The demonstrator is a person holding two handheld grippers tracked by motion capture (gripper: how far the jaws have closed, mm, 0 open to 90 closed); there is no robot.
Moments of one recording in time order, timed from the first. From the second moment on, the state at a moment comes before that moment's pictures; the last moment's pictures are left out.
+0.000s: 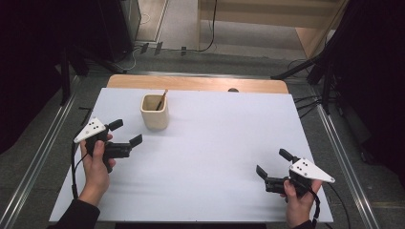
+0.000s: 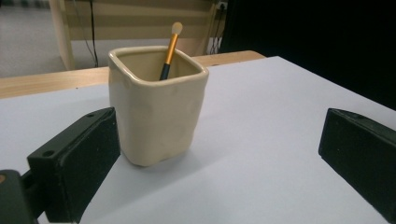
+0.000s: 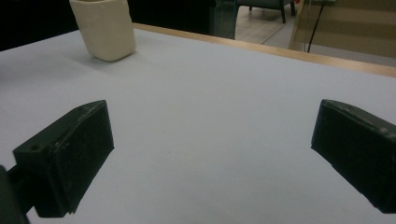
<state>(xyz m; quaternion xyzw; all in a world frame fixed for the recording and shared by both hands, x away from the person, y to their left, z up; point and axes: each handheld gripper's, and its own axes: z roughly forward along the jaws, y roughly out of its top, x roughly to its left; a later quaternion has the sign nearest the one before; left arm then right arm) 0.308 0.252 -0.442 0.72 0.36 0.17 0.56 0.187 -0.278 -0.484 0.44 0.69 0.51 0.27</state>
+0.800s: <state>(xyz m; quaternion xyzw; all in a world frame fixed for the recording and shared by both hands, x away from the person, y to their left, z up) 0.272 0.262 -0.456 0.72 0.36 0.17 0.56 0.187 -0.277 -0.484 0.44 0.69 0.51 0.27</state>
